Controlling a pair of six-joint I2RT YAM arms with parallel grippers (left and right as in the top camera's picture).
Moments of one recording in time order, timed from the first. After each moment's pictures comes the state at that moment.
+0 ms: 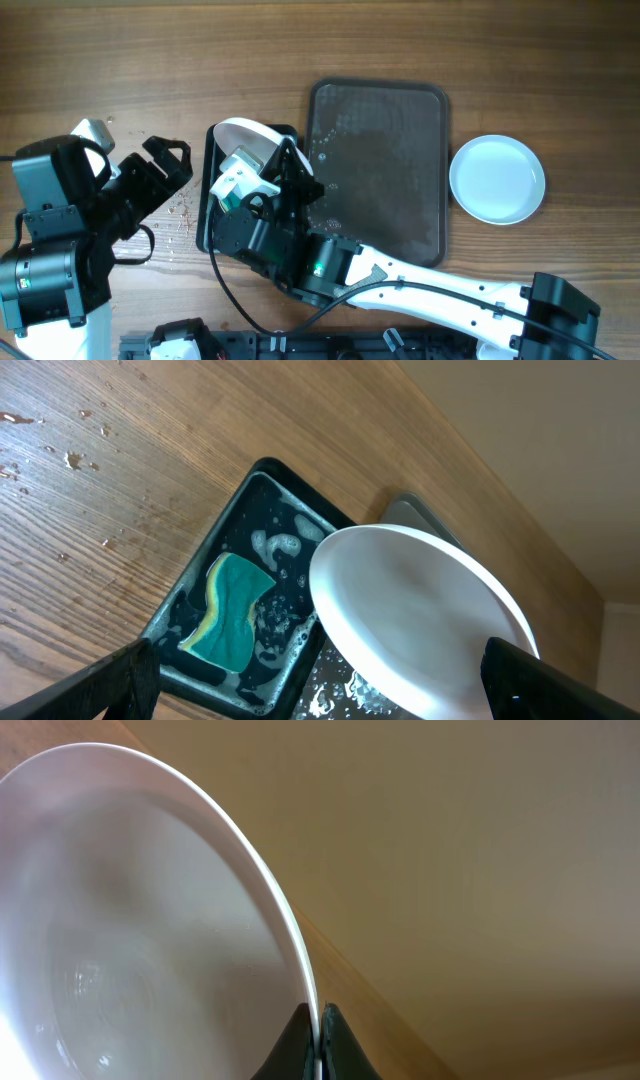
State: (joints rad) left arm 0.17 0.96 1.30 -1.17 0.24 -0.58; right arm 1.23 1.64 1.24 -0.12 1.18 -0.38
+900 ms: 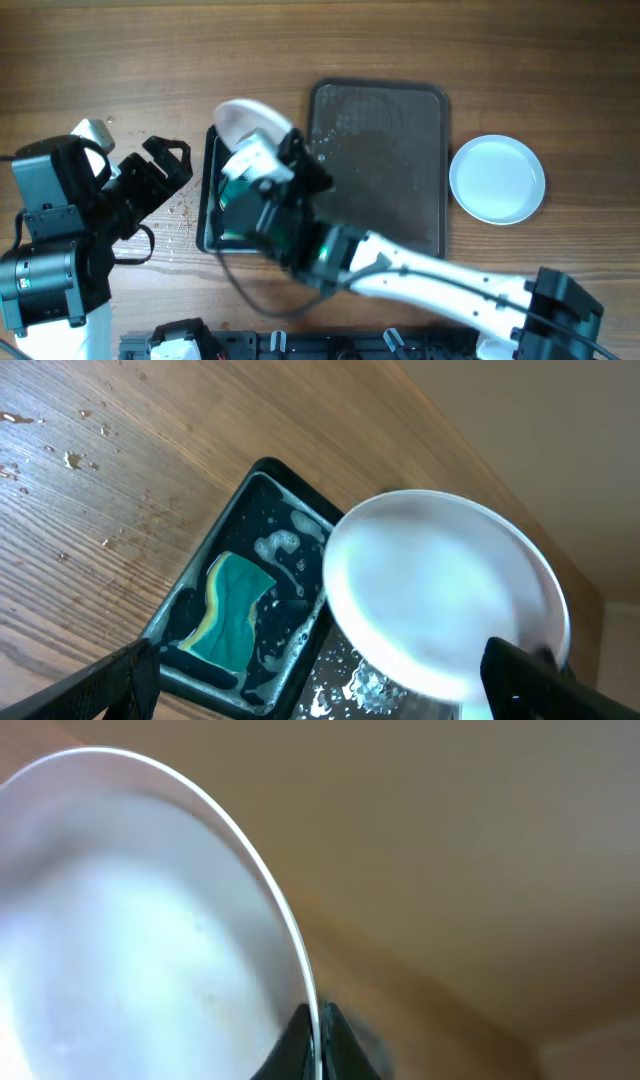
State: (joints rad) left arm 0.17 0.96 1.30 -1.17 0.24 -0.58; right arm 1.13 1.64 1.24 -0.16 1.12 -0.13
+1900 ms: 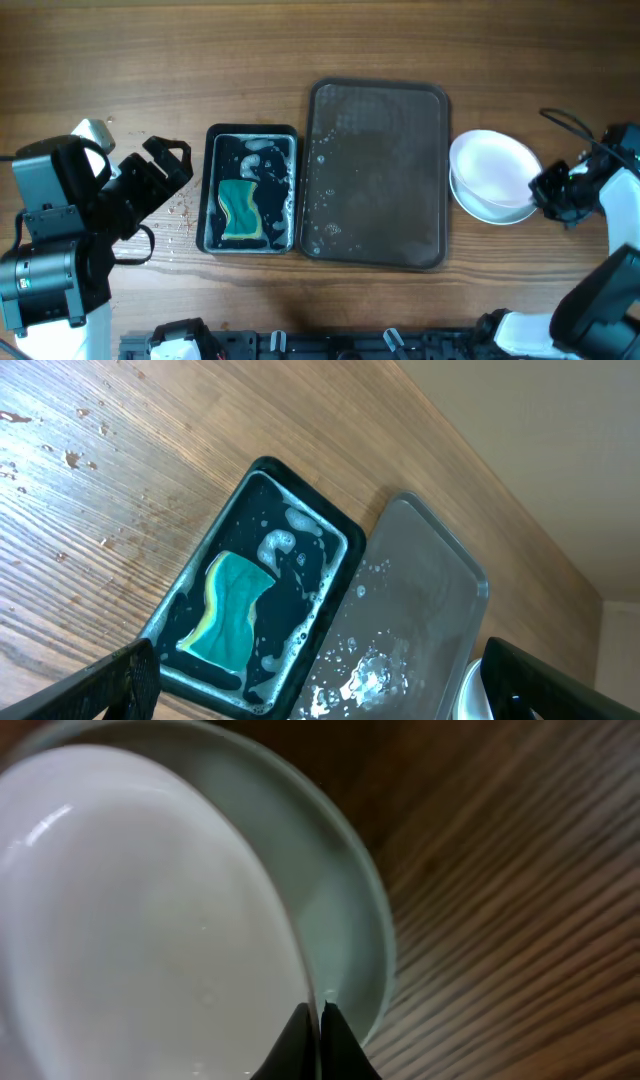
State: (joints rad) left arm 0.17 0.96 1.30 -1.17 0.25 -0.58; right arm -0.55 1.58 0.99 -0.87 -0.20 0.43
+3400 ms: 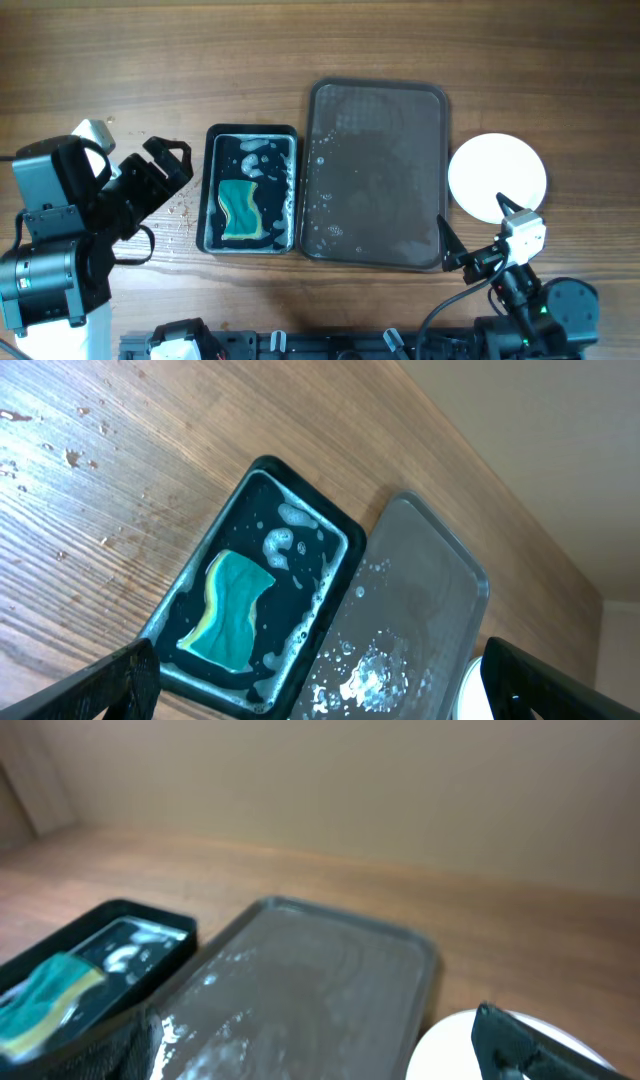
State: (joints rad) left arm 0.17 0.96 1.30 -1.17 0.25 -0.58; right arm 0.06 0.04 0.39 -0.51 -0.29 -0.04
